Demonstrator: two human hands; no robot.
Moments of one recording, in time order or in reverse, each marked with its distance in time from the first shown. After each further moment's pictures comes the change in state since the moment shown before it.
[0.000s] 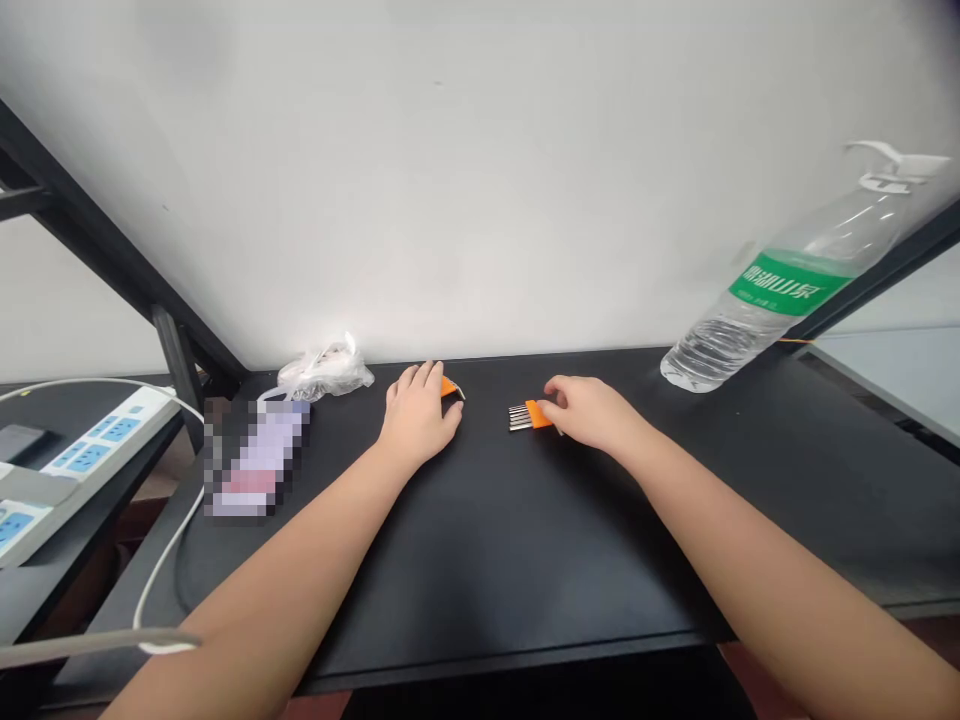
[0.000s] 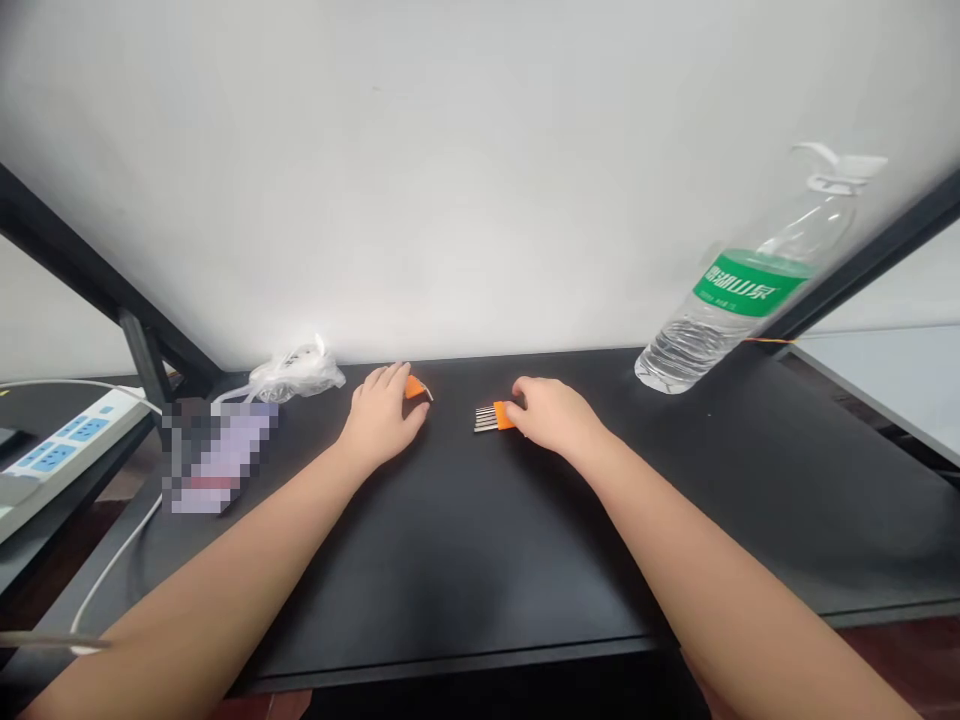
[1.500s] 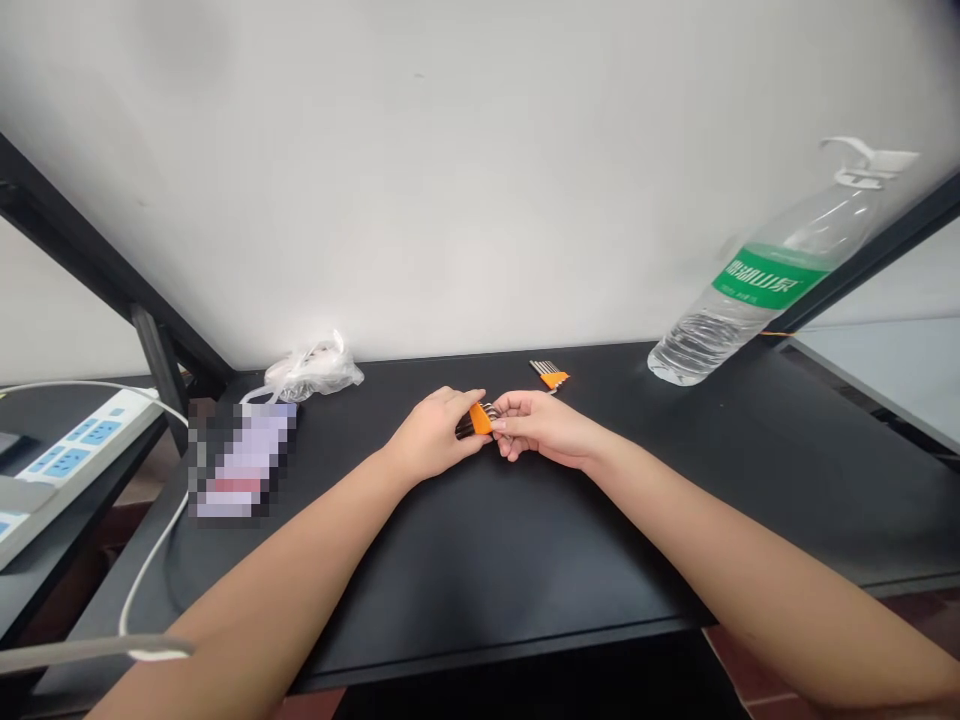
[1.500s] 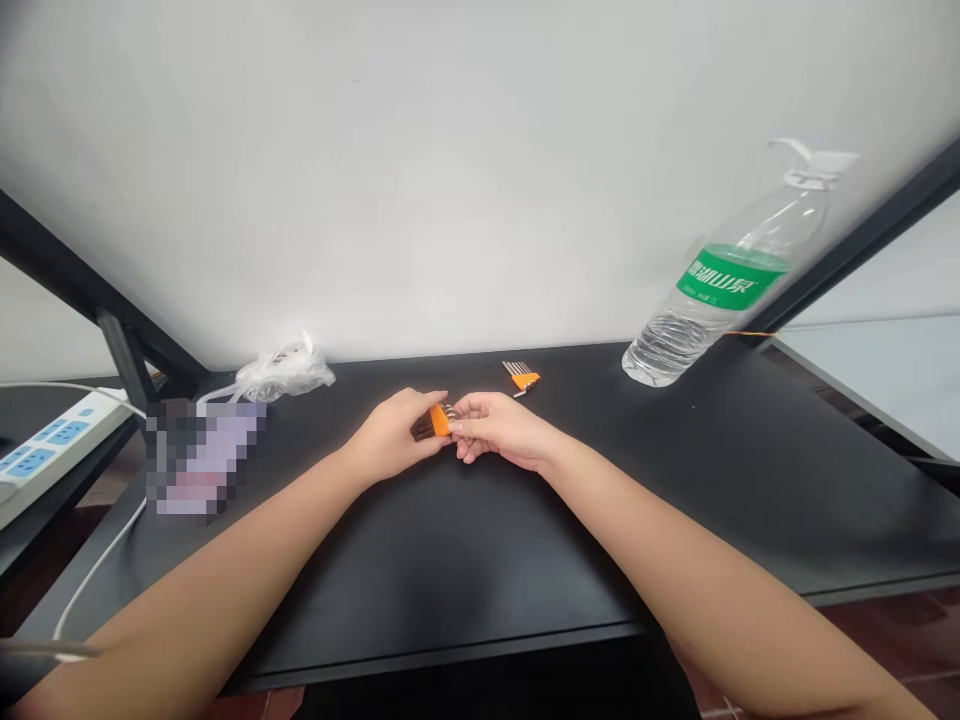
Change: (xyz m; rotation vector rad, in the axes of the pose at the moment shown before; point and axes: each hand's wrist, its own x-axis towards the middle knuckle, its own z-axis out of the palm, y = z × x) left_hand -0.009 0.019 -0.001 -0.349 -0.136 0.374; right_hand -0.015 -0.032 0.024 1.277 -0.594 -0.047
